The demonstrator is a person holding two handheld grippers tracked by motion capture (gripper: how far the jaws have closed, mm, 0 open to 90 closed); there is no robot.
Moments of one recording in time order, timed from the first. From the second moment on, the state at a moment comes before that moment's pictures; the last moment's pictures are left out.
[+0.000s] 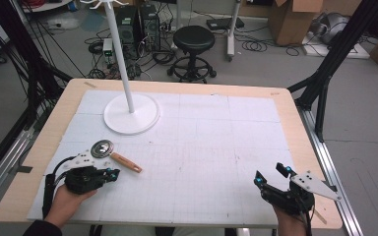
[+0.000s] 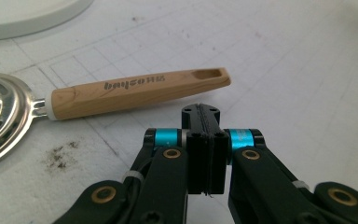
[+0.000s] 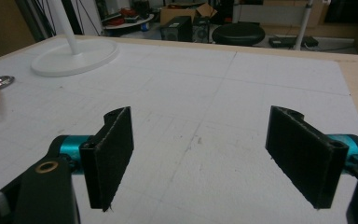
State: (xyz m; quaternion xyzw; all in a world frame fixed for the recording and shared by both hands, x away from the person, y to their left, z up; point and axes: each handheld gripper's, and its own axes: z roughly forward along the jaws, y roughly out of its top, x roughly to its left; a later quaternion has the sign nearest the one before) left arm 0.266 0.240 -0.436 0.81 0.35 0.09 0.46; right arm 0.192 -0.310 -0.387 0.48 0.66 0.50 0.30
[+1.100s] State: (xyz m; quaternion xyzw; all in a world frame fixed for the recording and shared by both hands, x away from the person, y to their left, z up) left arm 0.341 0.219 -0.414 0.79 0.41 0.17 0.42; right arm 0.193 -0.315 -0.391 0.49 0.66 0.49 0.29
